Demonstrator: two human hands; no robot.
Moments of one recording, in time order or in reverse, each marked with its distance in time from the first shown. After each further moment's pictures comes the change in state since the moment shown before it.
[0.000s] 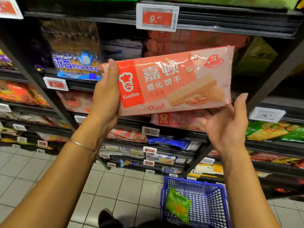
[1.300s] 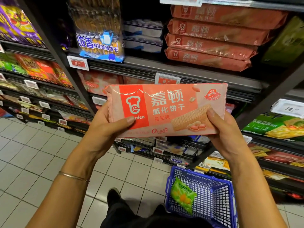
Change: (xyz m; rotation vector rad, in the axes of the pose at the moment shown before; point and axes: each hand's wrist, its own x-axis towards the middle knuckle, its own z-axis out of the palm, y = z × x) left_hand -0.090 -0.050 -0.091 -0.027 -0.230 -0.135; right_hand -0.032 0.036 -0.018 -0.208 -0.126 0.255
